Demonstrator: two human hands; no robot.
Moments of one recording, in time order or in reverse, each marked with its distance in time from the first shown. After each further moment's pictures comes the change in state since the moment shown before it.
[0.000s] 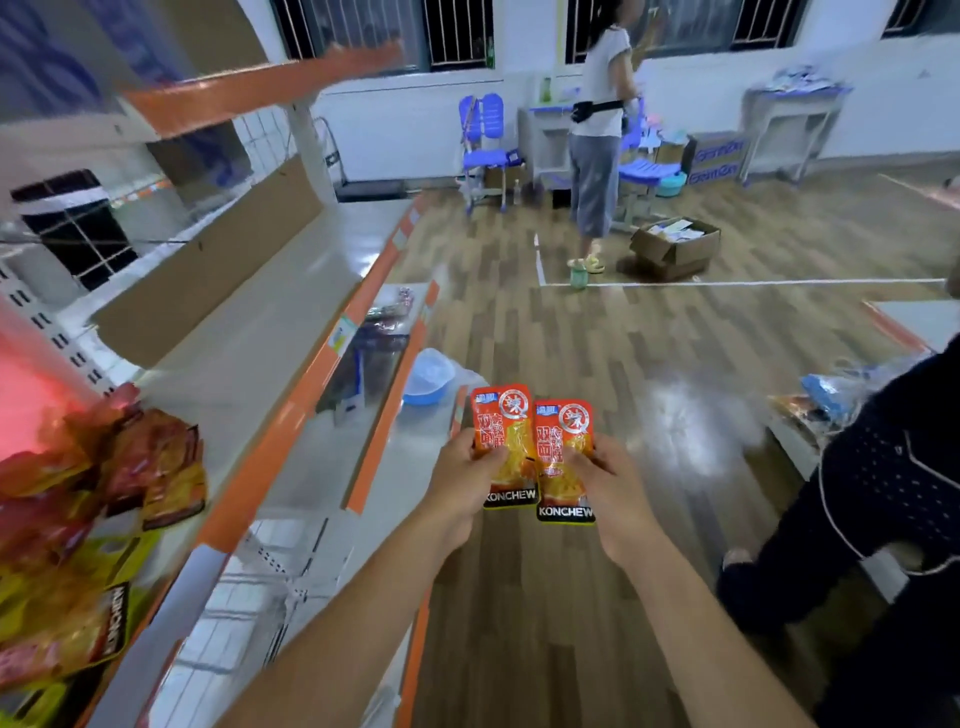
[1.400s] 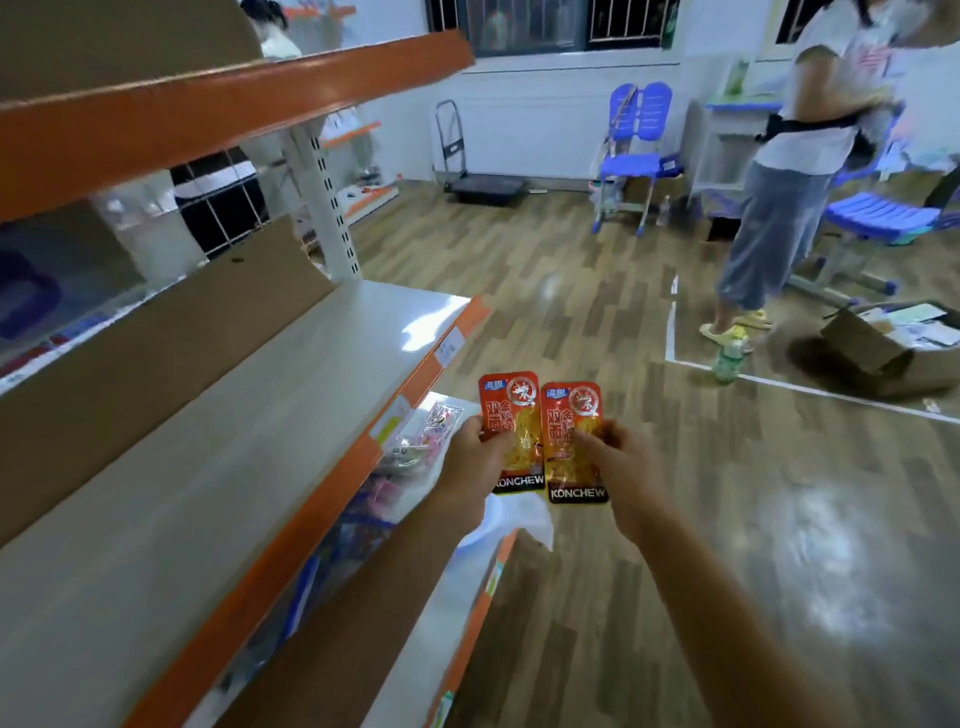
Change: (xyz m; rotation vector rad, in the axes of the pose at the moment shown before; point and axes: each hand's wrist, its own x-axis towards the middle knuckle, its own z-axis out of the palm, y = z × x) left_hand 0.675 0.198 -0.010 -0.108 0.325 -0.004; right_hand 0.720 -0.132 0.188 -0.061 -0.326 0.063
